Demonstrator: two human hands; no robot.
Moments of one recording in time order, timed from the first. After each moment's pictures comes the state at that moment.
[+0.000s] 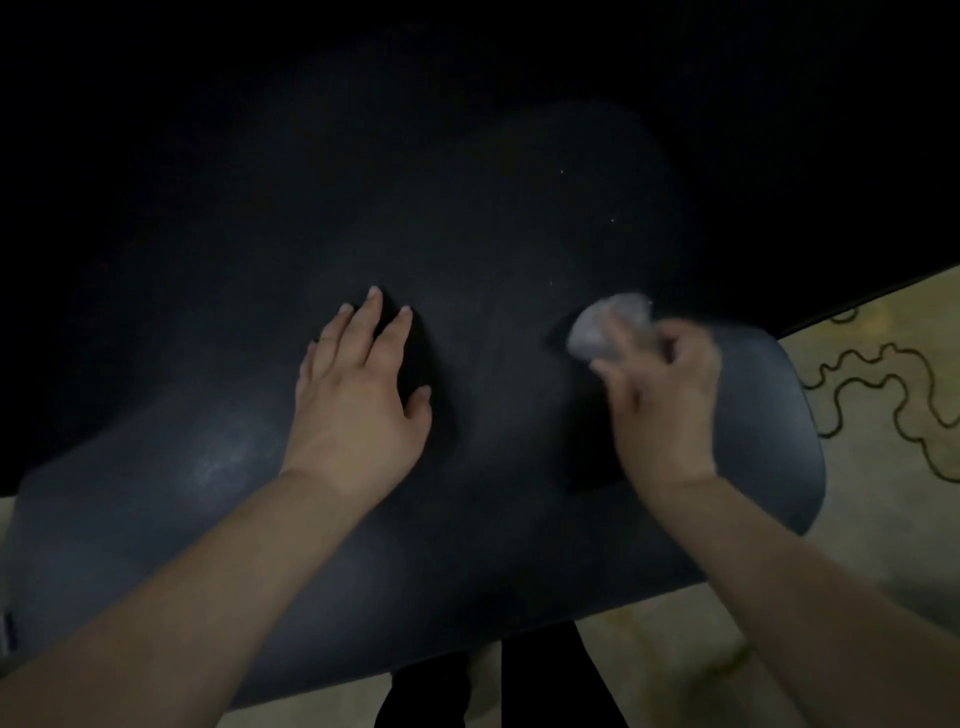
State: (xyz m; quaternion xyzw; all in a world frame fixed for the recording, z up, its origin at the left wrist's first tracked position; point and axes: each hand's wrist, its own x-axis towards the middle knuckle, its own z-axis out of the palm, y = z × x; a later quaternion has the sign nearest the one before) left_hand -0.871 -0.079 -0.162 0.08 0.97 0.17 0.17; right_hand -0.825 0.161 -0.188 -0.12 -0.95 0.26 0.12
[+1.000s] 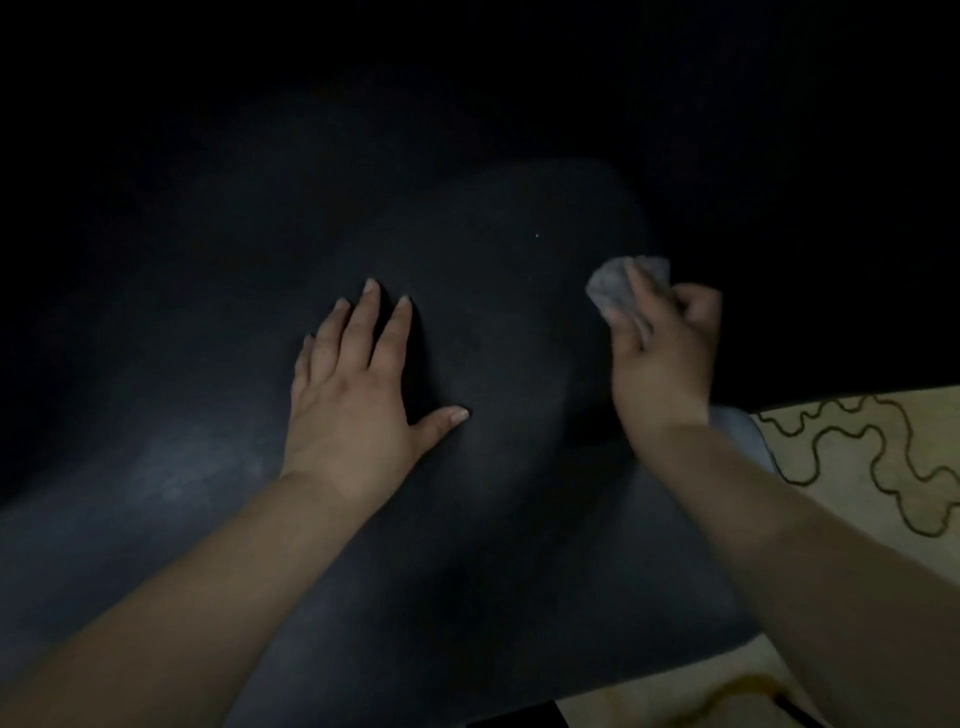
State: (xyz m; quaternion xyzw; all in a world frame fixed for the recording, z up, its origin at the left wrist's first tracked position) left_hand -0.918 -0.033 -0.169 0.07 0.98 0.13 0.16; right_hand -0.921 0.208 -0.195 -0.21 -0.92 0.29 0.13
